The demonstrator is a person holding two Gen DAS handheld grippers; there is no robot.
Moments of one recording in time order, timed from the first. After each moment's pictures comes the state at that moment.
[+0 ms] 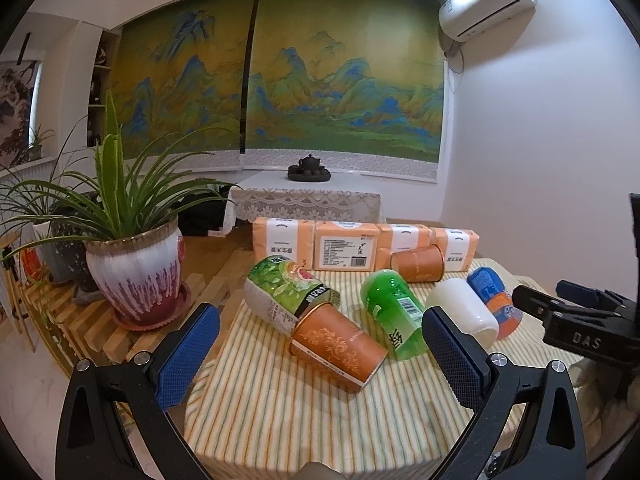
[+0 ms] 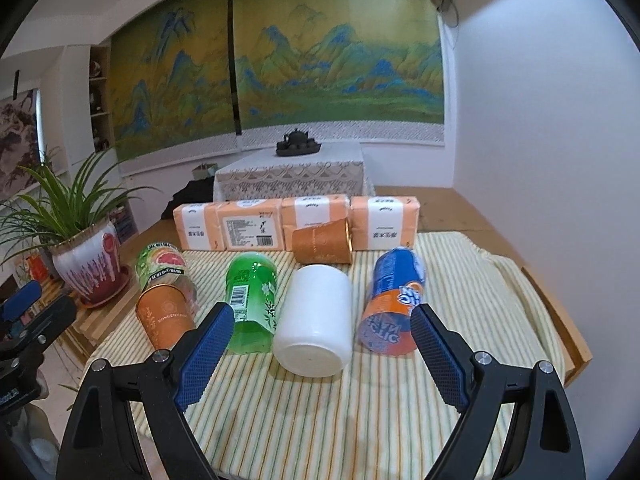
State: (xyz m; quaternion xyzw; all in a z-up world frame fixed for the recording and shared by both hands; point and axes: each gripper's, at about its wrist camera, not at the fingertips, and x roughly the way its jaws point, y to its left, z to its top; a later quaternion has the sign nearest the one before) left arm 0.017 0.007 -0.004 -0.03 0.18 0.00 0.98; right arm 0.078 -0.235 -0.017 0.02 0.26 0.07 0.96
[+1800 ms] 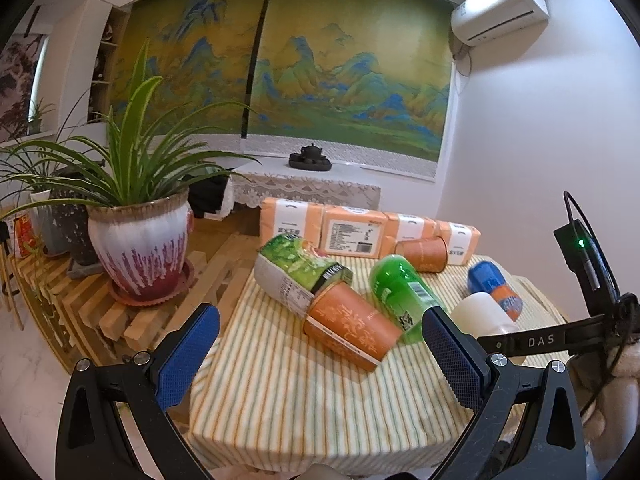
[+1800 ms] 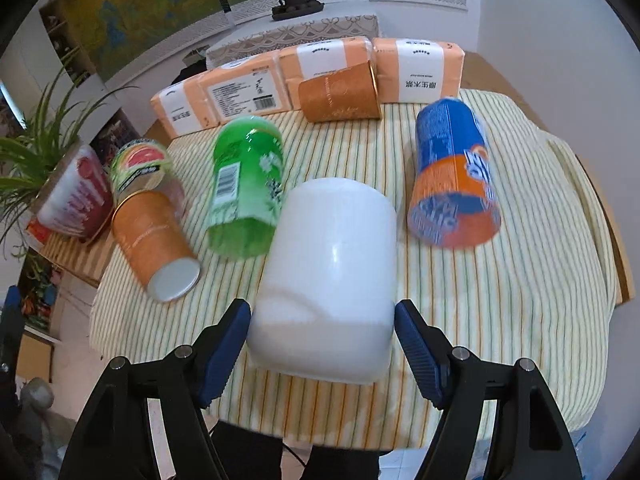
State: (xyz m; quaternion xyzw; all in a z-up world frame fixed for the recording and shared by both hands) left arm 0.009 0.031 -0.023 -0.06 0.20 -0.01 0.98; right arm 0.133 -0.220 -0.070 0.05 0.51 0.10 0.85
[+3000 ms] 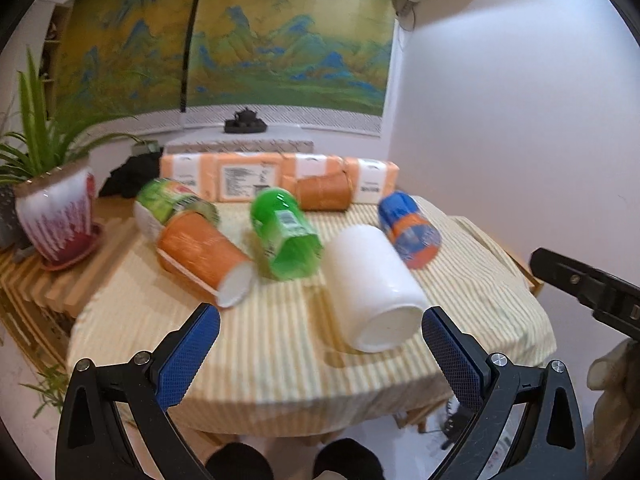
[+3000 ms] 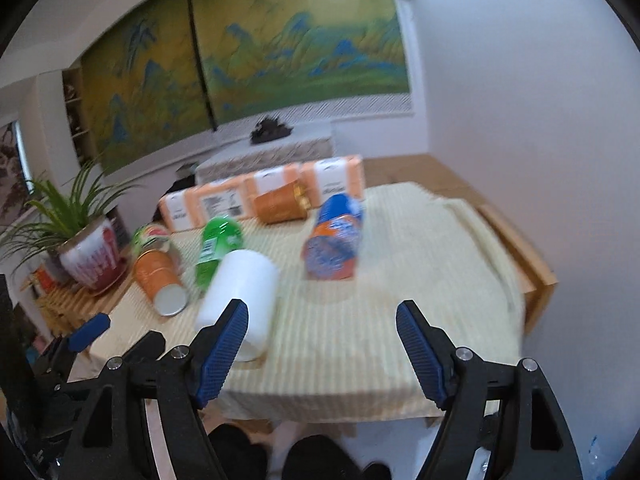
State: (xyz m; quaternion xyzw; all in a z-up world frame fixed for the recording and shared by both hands) left arm 0.003 -0.102 -0.061 -0.03 0.26 -0.10 0.96; right arm -0.003 -0.306 -0.031 0.08 0.28 0.03 0.96
